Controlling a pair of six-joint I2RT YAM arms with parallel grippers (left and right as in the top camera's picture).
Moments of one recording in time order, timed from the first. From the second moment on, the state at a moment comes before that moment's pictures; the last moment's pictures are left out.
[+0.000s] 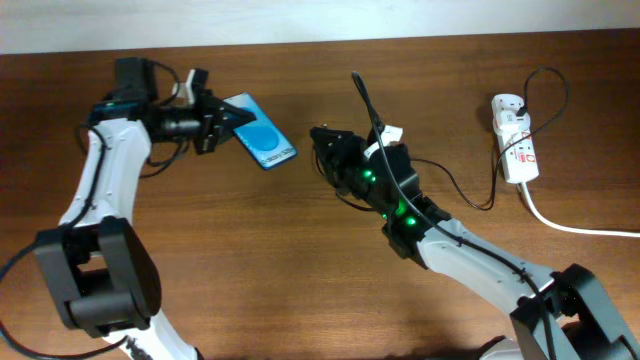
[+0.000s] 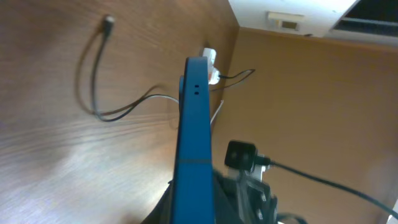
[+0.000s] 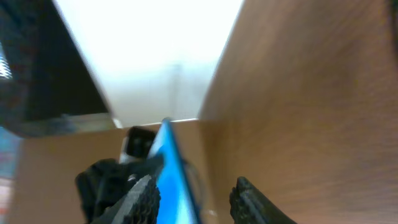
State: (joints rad) left arm 0.12 1.92 1.57 -0.81 1.13 -0.52; right arm 0.54 1.57 0.80 0.53 -0.15 1.51
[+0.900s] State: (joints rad) left arm 0.18 1.92 1.57 -1.19 1.15 0.00; right arm 0.38 1.84 1.82 -1.02 -0.29 0.41
